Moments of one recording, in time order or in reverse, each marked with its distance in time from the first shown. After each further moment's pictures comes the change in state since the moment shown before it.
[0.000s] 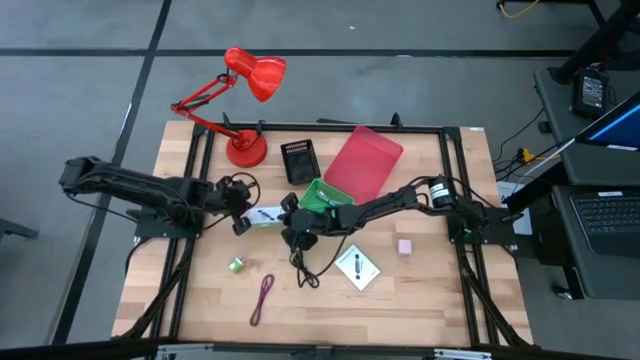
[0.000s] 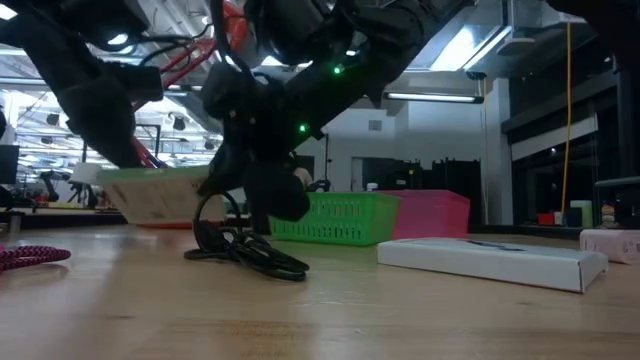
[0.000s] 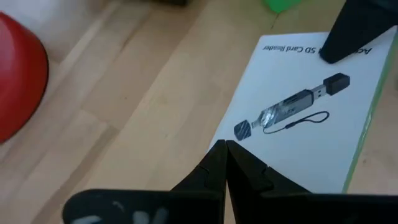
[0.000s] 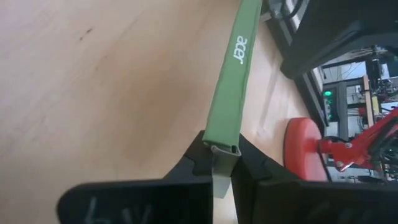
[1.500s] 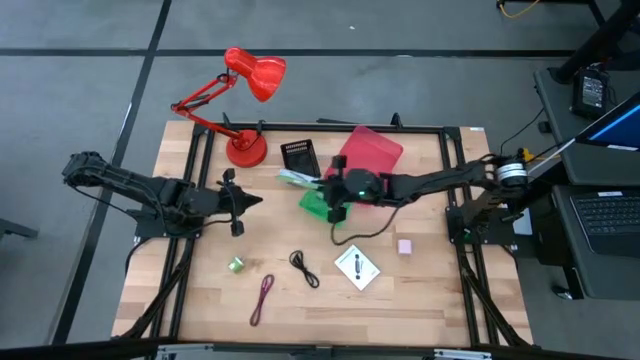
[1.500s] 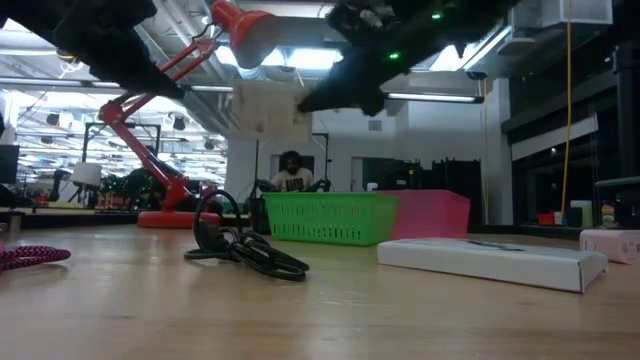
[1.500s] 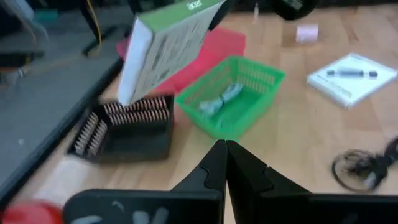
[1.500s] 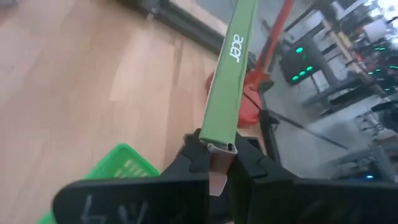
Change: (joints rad) left arm -0.178 -0.183 0.001 0.307 -0.218 0.383; right arm -0.123 -0.575 -0.492 0.135 -0.049 0.324
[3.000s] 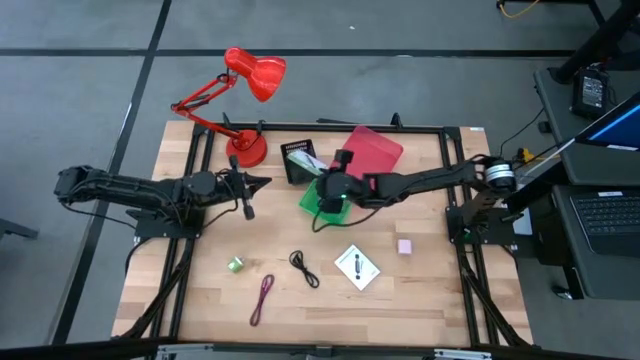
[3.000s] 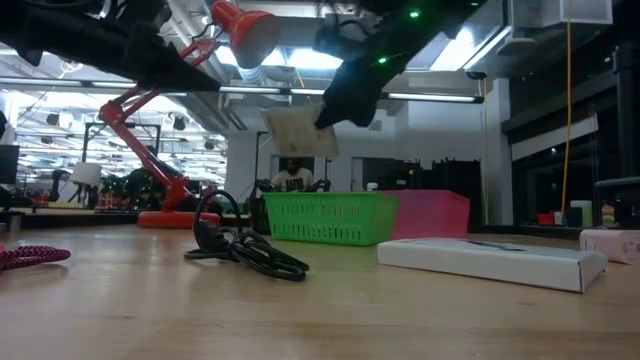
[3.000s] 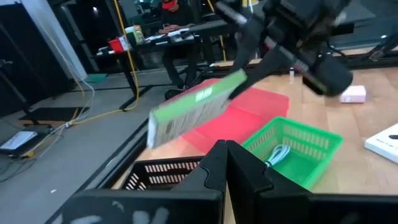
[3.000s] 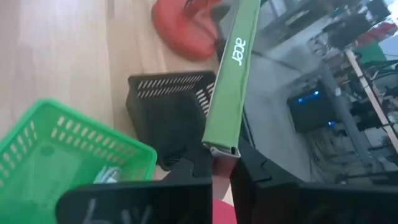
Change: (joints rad) left arm 0.261 0.027 -0.157 0.523 0.126 0.254; right arm 0.010 0.114 0.218 -0.387 0.349 0.169
